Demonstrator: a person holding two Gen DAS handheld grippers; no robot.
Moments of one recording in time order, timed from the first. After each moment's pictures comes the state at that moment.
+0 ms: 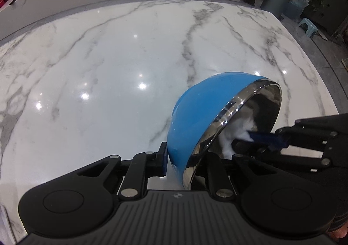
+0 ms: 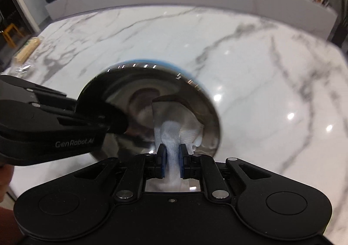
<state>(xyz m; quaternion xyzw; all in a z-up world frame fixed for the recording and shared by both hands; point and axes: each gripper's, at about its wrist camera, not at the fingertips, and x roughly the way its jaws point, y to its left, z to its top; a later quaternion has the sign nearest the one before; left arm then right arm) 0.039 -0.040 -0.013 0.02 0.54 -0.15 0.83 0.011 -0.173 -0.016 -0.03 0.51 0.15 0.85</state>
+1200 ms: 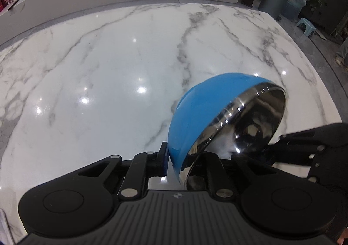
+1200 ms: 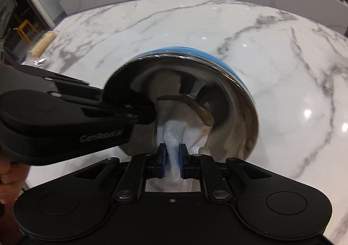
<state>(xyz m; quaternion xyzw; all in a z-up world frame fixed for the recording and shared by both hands) 0.038 -0.047 -0.013 0.03 0.53 -0.15 0.83 0.010 -0.170 -0.024 -0.02 0.53 0.19 0.83</state>
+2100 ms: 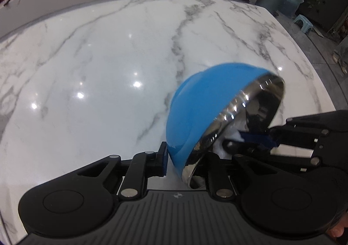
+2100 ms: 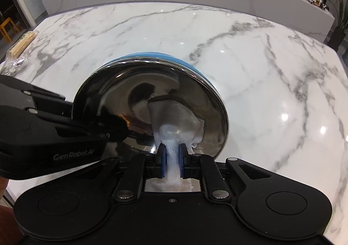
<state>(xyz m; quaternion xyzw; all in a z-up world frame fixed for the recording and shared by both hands) 0.036 -0.051 -0.016 0.03 0.54 -0.16 0.83 0.012 -0.174 -0.025 -0.03 0.53 0.16 0.83</state>
